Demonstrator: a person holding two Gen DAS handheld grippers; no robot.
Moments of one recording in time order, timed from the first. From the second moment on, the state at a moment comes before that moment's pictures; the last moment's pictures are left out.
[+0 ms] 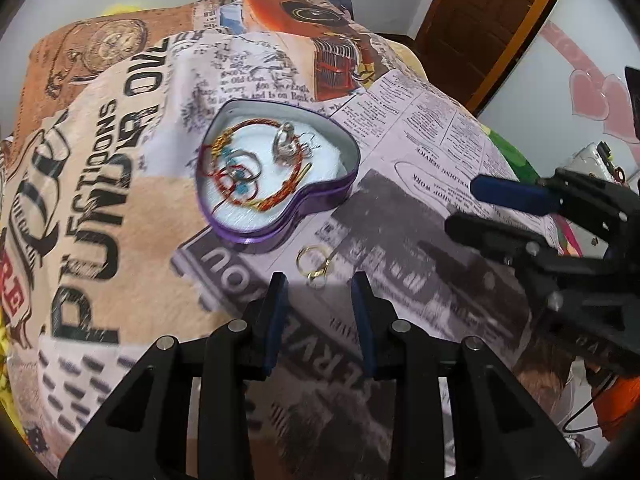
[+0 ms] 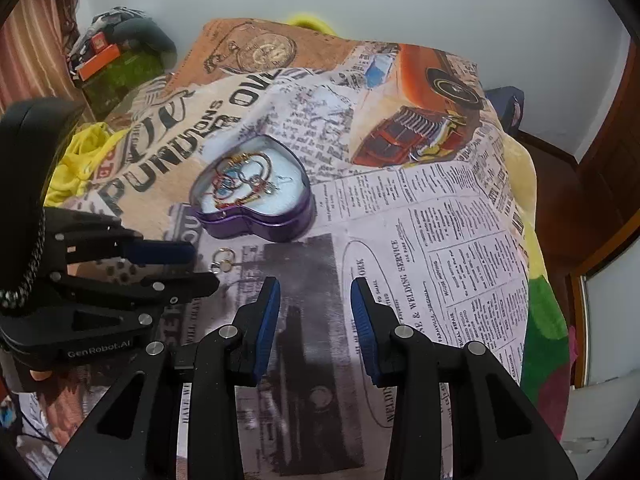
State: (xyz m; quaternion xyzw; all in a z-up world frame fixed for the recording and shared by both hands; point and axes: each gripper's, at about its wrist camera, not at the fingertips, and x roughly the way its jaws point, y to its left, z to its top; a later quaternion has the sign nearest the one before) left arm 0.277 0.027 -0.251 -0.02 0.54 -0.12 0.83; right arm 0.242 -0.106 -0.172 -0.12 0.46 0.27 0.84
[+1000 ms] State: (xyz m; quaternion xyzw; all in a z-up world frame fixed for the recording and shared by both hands) left arm 0.251 0.074 -0.213 -0.03 0.48 -0.09 0.87; right arm 0.228 -0.064 -0.185 -0.15 0.48 0.30 0.81
